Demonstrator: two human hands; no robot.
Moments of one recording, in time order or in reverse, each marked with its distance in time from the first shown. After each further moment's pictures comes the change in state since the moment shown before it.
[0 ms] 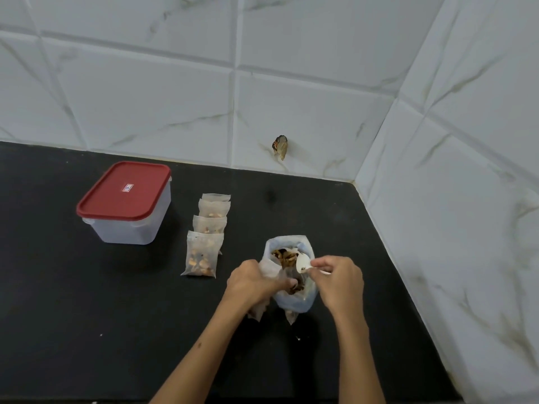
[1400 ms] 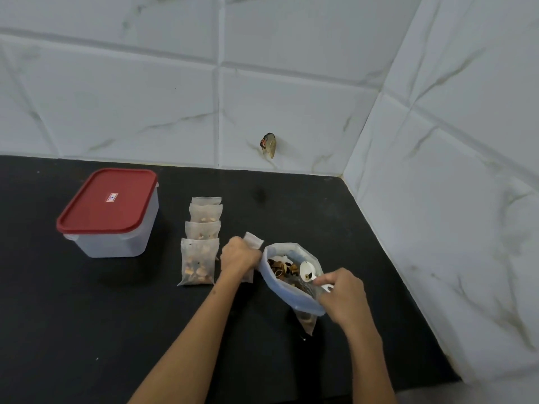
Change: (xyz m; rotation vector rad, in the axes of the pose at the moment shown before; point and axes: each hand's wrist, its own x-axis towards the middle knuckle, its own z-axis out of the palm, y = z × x) left_hand 0.074 0.011 -0.019 -0.024 0.136 -0.076; right_hand -0.013 0.007 -0.001 -0.132 -0.158 0.173
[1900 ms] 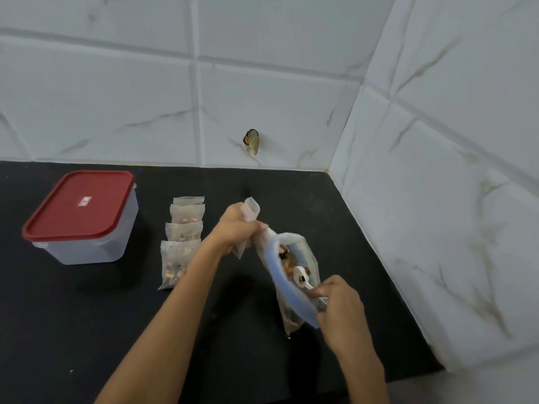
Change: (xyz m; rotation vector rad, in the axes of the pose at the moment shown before) left_hand -0.010 0.045 -0.024 -0.336 -0.333 0.324; right_hand -0.016 0.008 -0.009 -0.134 -0.071 0.212
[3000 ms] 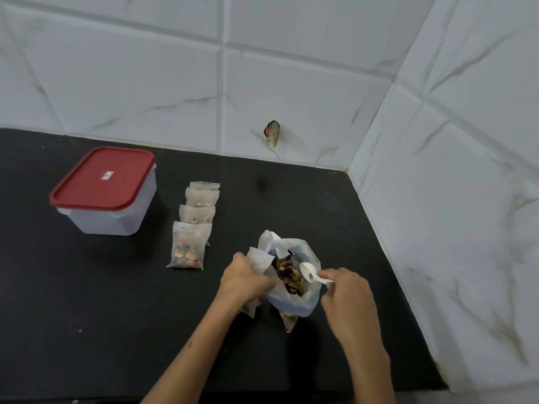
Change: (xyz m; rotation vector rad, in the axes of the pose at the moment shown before) left_hand -0.067 -0.060 0.045 0.189 0.166 -0.308; right_hand -0.002 0.006 -0.012 -0.133 0.192 -0.386
